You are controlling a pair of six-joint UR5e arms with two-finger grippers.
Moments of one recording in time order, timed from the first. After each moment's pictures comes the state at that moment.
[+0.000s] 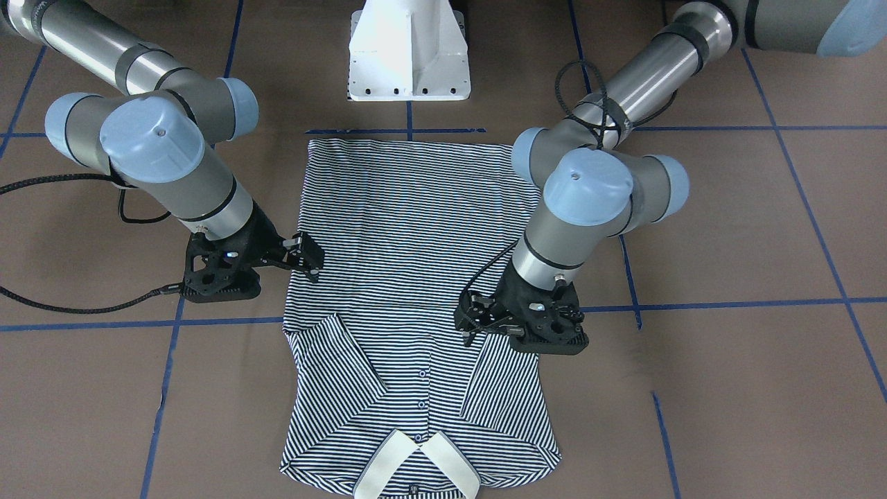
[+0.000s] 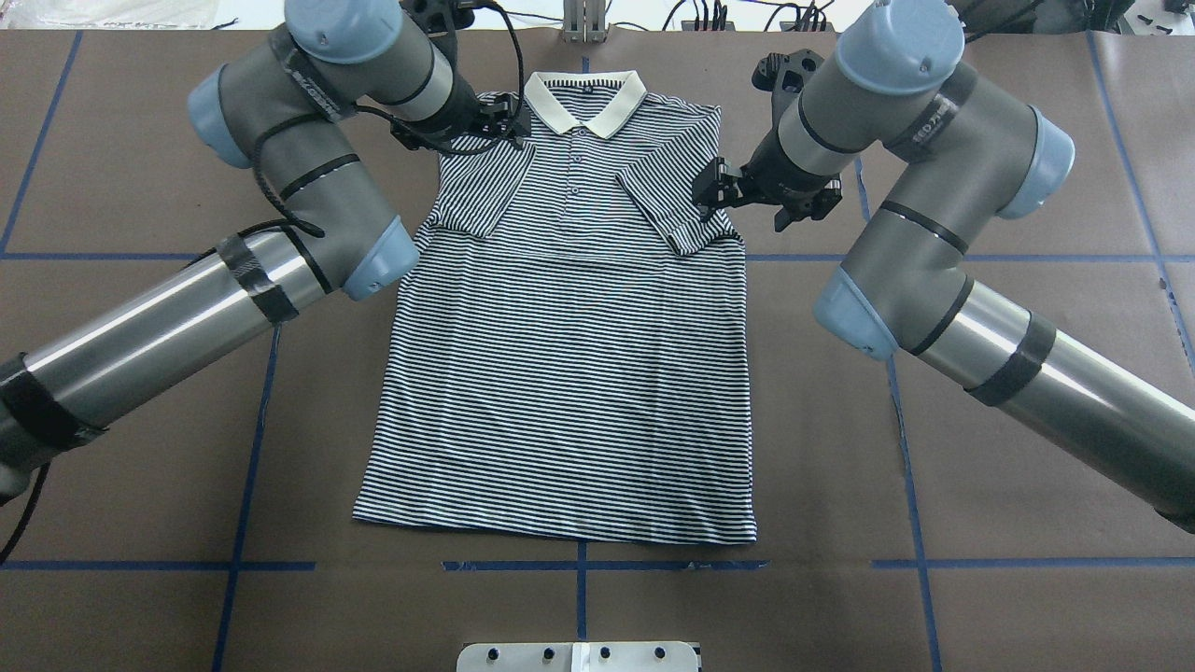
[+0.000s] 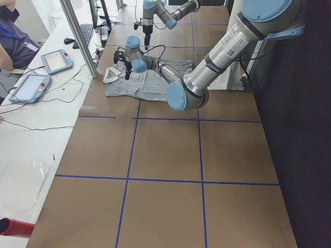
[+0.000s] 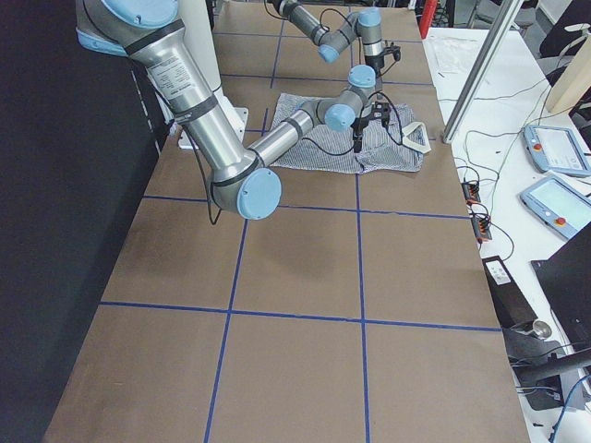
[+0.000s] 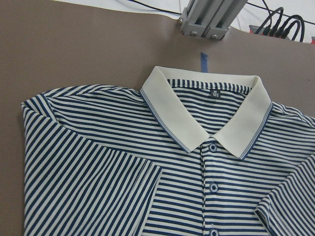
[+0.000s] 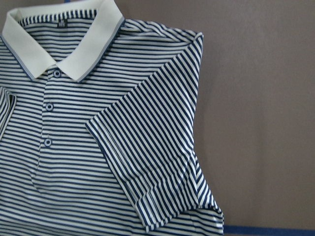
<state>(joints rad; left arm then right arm) -0.84 -2.37 -1.29 -2.06 -2.03 -1.08 0.79 -1.01 1.62 -1.34 2.10 1.14</state>
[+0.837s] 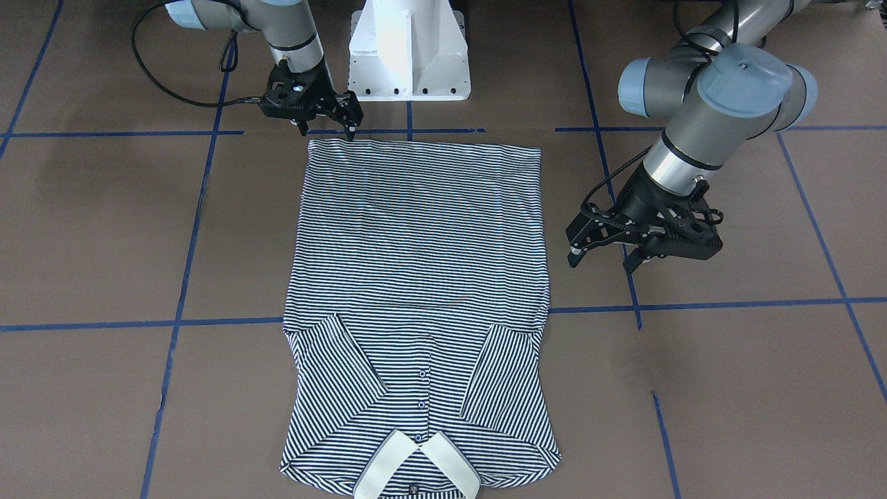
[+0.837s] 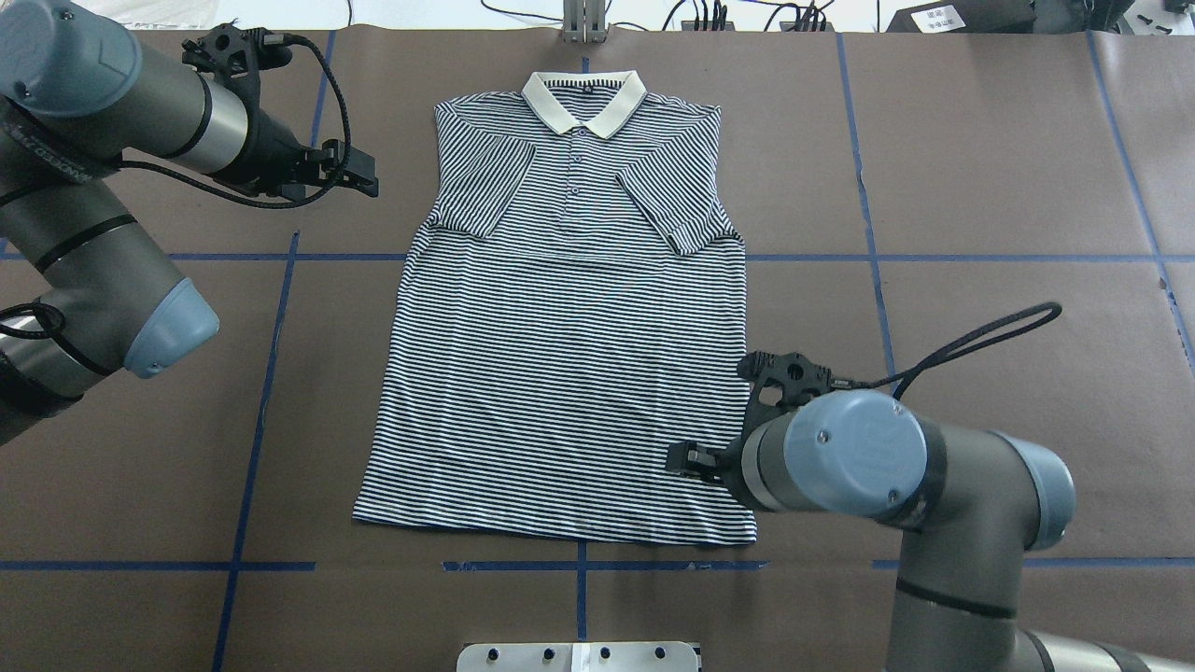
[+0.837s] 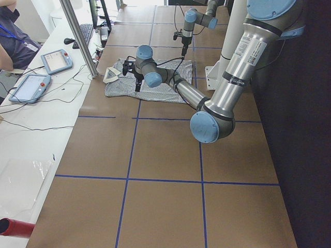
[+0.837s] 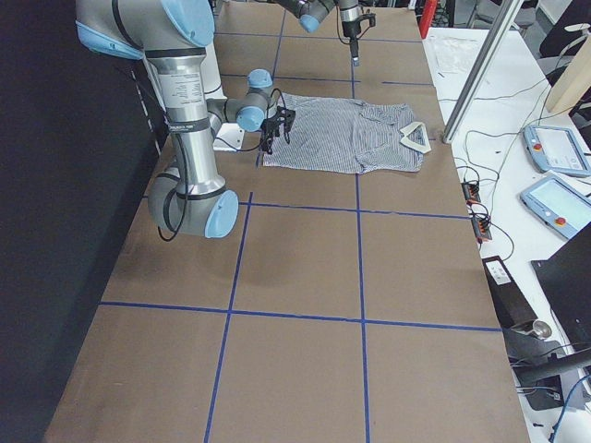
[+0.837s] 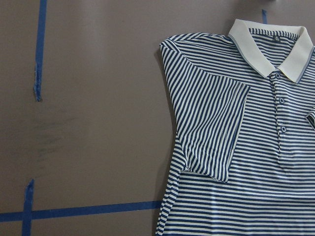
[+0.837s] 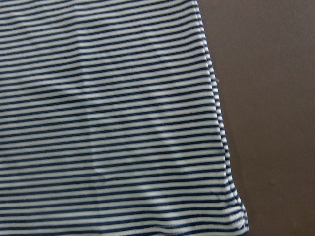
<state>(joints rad) -0.89 -2.02 -1.69 -2.01 -2.05 -1.07 0.20 -1.28 2.04 -1.48 1.61 1.70</state>
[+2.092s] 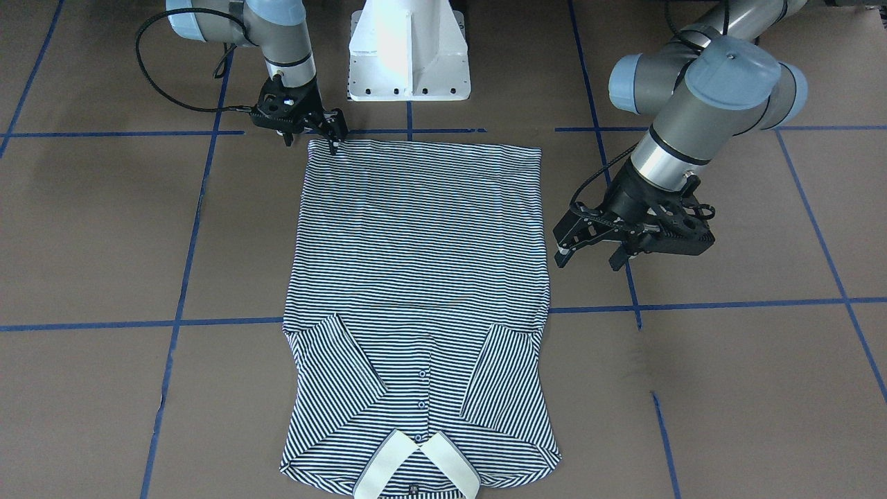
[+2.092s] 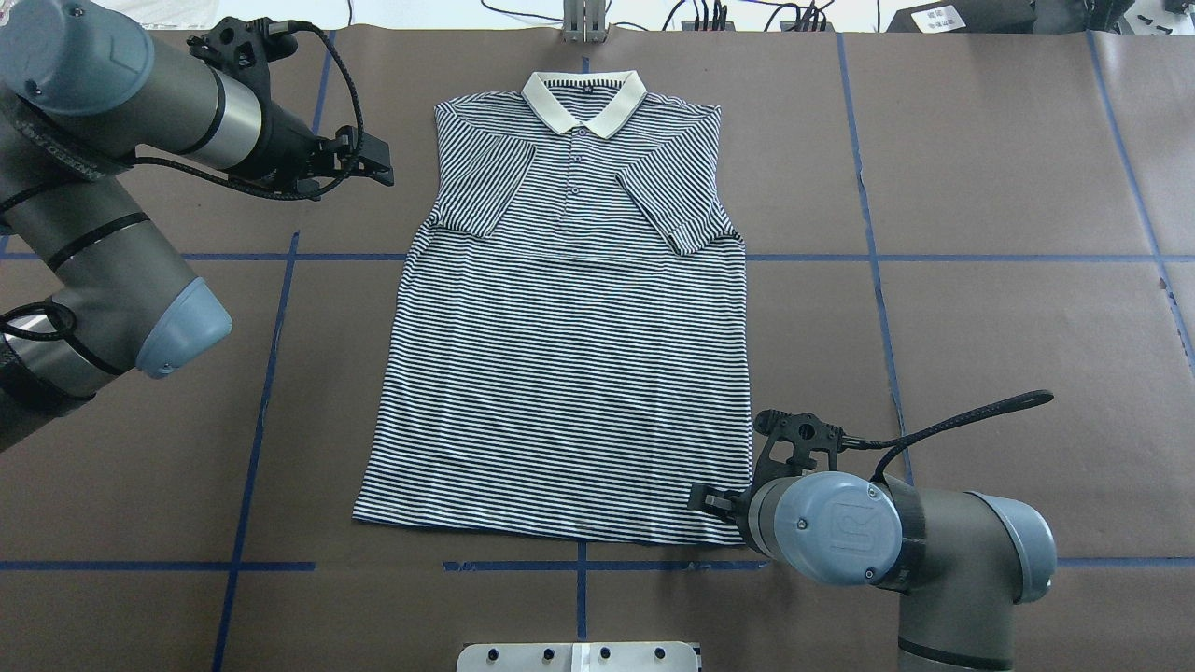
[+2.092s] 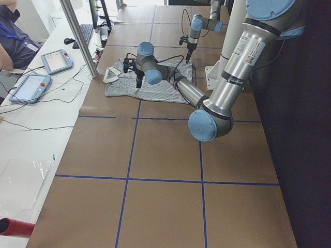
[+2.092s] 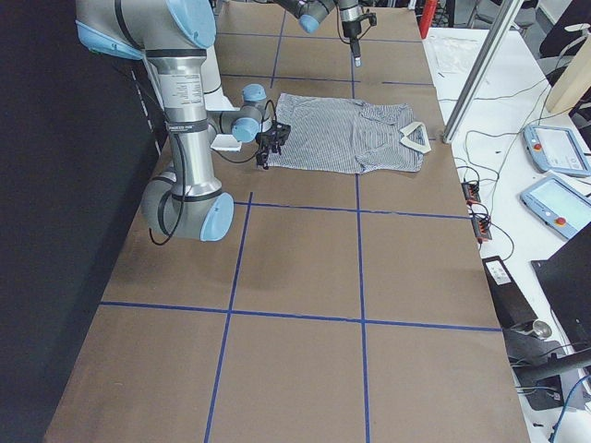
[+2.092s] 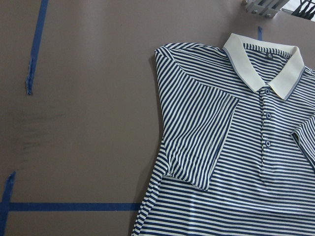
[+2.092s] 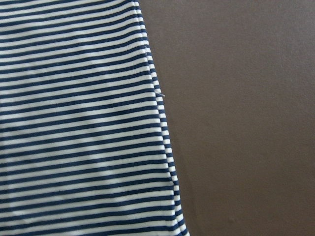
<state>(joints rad) -0.88 -2.05 -1.69 -2.02 -2.04 -1.18 0.21 -1.31 1.98 -1.47 1.58 1.71</state>
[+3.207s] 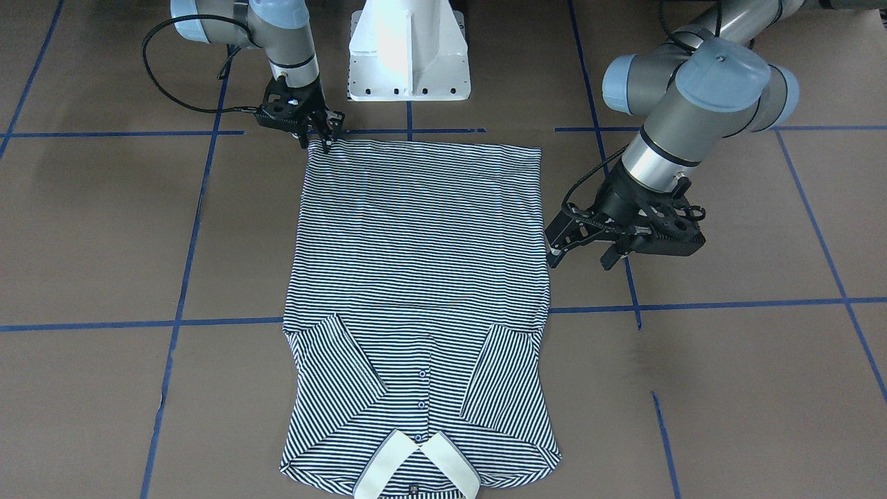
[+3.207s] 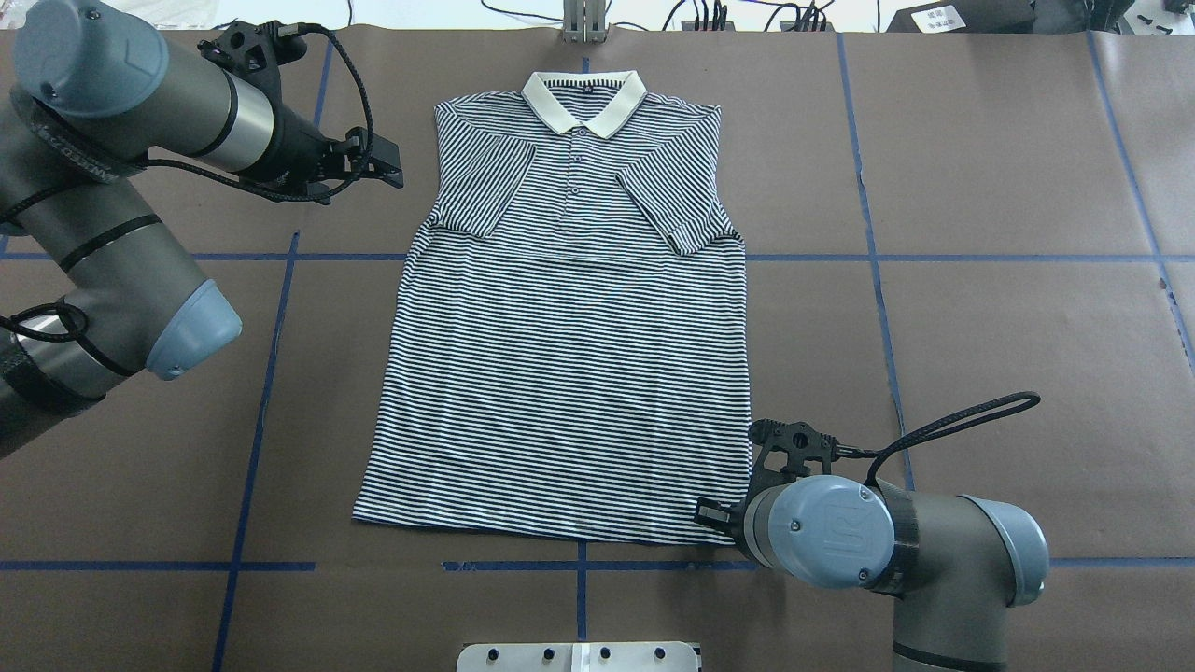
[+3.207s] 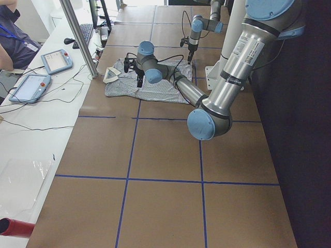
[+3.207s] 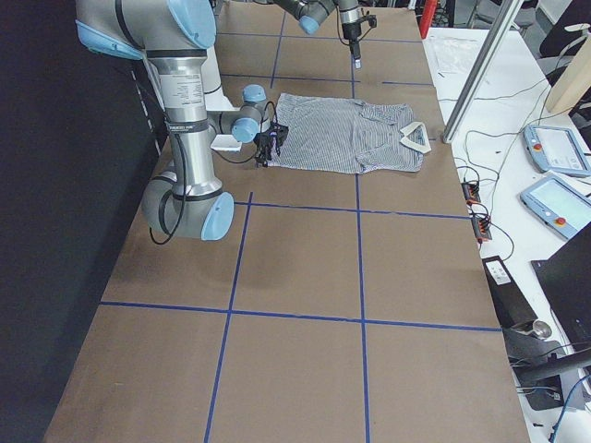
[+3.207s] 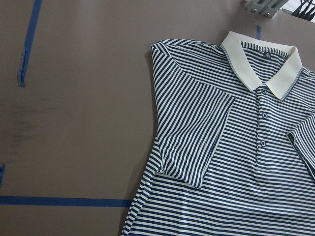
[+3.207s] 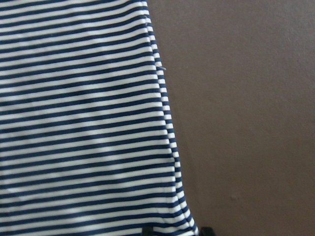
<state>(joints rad) -0.87 -2.06 -1.68 -2.02 -2.04 -1.20 0.20 -1.31 1.97 -1.47 1.62 1.71</state>
